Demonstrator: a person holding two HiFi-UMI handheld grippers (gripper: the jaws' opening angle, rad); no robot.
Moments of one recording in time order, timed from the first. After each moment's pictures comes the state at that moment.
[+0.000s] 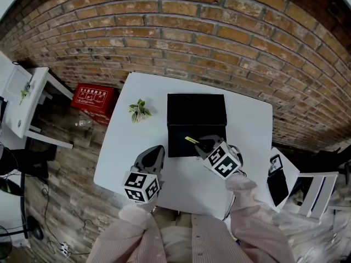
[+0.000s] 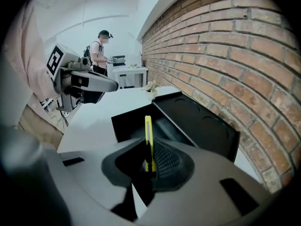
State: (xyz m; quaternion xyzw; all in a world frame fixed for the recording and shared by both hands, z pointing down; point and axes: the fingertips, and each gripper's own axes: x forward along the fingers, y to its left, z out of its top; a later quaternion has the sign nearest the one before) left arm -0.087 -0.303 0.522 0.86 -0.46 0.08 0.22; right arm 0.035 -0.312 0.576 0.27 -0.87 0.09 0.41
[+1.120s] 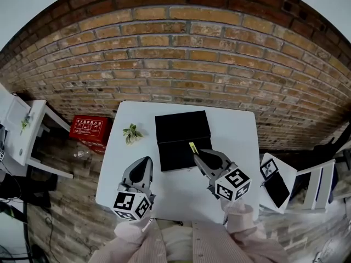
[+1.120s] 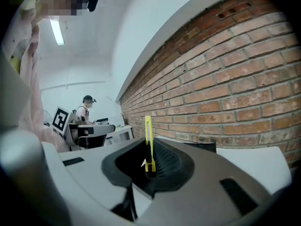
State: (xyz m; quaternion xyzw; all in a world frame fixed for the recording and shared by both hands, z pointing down) left arm -0.087 -0.288 0.412 0.88 -0.46 0.01 0.10; right arm 0.071 -0.281 0.434 0.43 -0.90 0.12 0.03
